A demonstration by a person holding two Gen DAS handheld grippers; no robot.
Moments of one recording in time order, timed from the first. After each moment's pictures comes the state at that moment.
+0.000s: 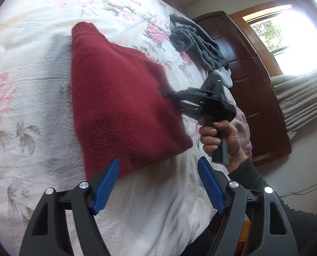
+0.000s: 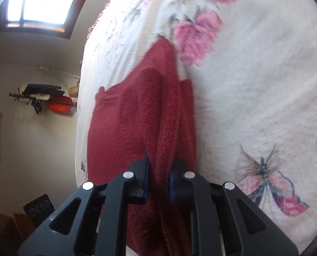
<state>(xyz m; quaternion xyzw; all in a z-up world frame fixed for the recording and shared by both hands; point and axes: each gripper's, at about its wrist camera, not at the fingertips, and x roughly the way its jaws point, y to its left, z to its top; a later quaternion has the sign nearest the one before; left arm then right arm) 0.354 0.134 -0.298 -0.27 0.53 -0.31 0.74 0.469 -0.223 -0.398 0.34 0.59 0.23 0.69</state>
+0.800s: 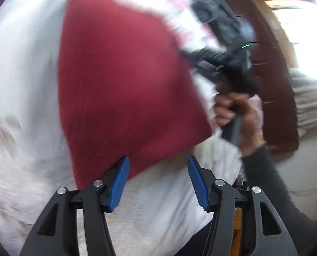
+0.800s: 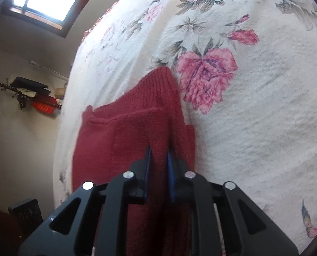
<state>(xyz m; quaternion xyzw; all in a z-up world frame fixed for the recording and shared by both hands) 0.391 0.122 -0.303 -0.24 0.59 -0.31 0.71 0.508 -0.196 -0.382 0.27 0.56 0.20 0.76</state>
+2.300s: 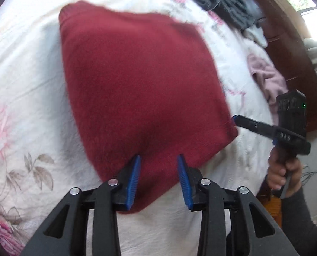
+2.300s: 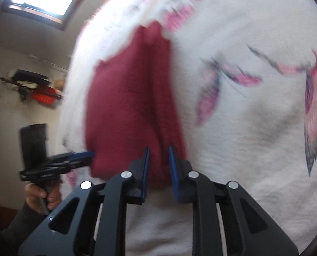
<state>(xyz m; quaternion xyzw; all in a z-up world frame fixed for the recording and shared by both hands) 0.404 0.099 -0.353 -0.11 0.65 -0.26 0.71 0.373 -0.221 -0.380 0.25 0.61 0.18 0.73</state>
